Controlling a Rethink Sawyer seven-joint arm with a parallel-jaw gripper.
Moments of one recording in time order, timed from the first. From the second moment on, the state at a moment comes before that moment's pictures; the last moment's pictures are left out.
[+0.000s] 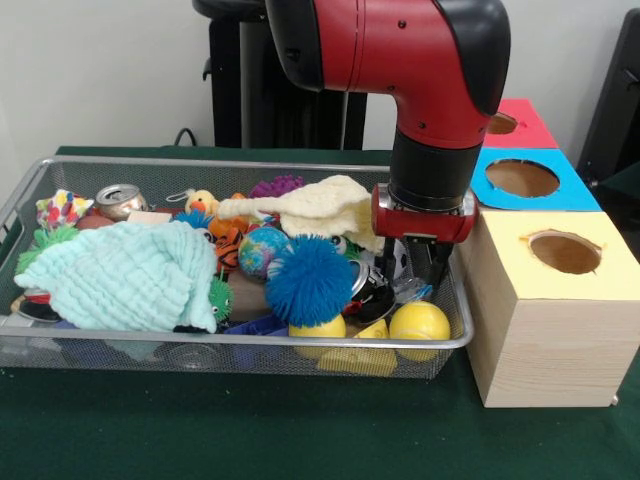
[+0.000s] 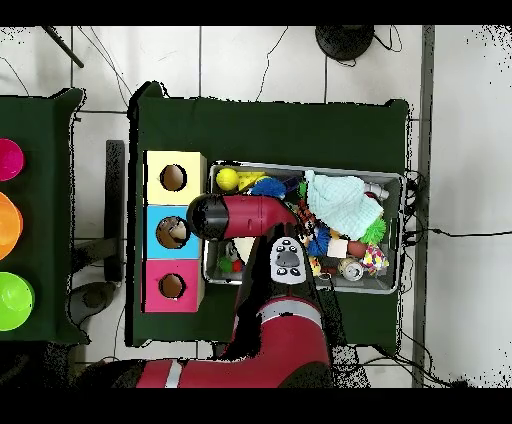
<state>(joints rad) -0.07 -0.40 -0.02 1.50 -0.08 0.46 1.80</state>
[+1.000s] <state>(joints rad) -0.07 -0.41 -0.03 1.52 -0.08 0.41 1.80</state>
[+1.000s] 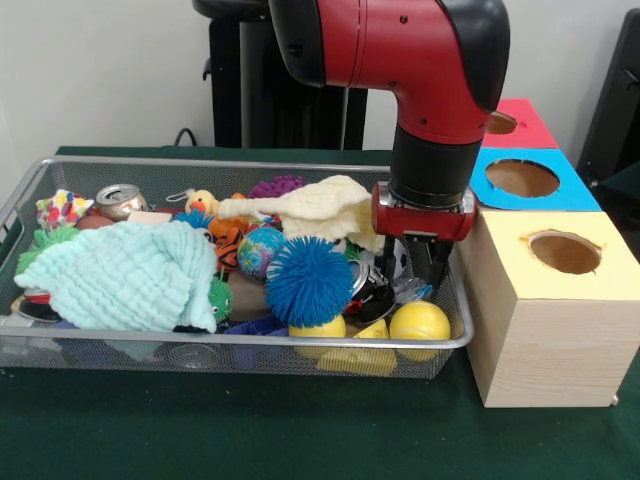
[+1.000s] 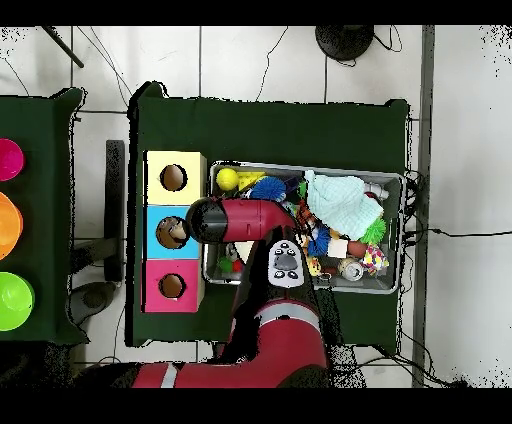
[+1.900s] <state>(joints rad) -0.05 -0.41 -0.02 1.53 -0.07 0.38 1.80</state>
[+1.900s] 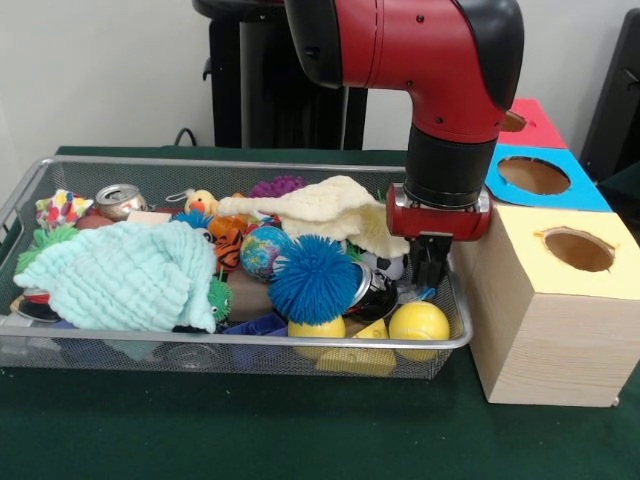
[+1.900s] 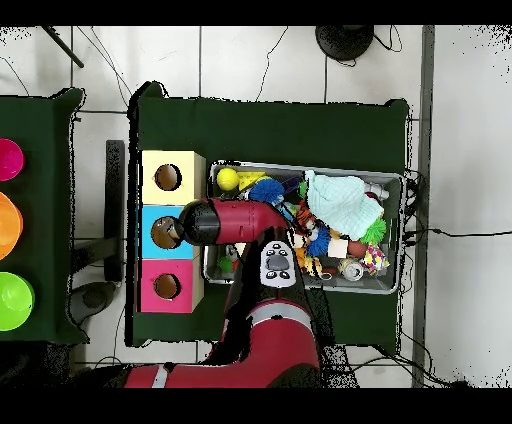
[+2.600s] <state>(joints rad) -0.06 -0.42 -0.04 1.54 -0.07 0.38 1.80</state>
